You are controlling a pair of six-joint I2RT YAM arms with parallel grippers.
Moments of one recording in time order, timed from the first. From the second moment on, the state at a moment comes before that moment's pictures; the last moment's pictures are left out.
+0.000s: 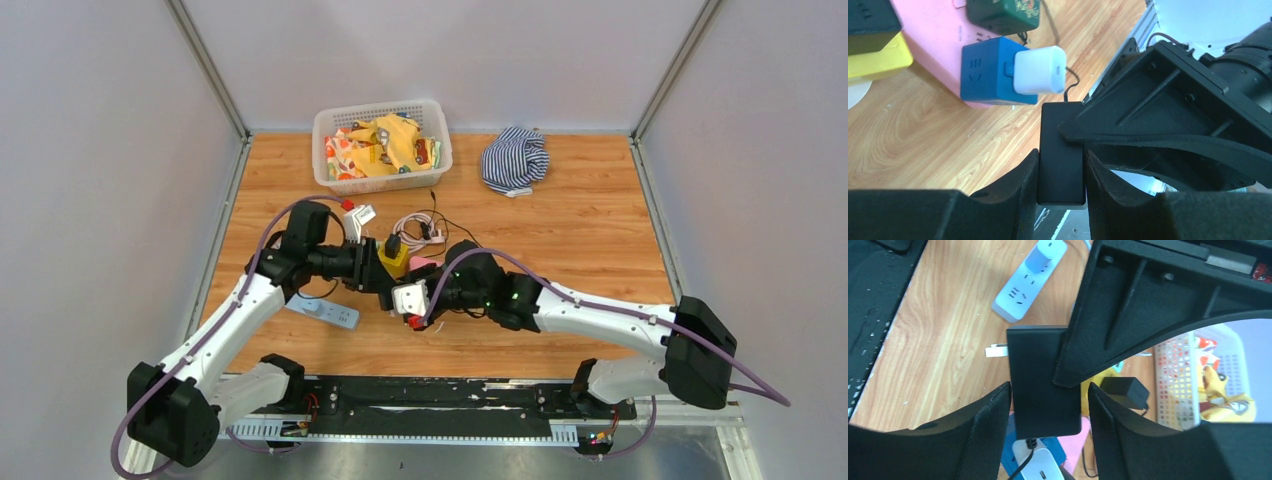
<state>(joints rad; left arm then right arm) -0.36 1.04 0.77 -0.49 0.84 -0.36 1.08 1.29 0.84 0.02 -0.36 -0.85</state>
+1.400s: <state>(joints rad) -0.39 0.93 1.08 -0.22 0.42 -0.41 0.78 1.14 0.57 0.34 0.35 -0.37</state>
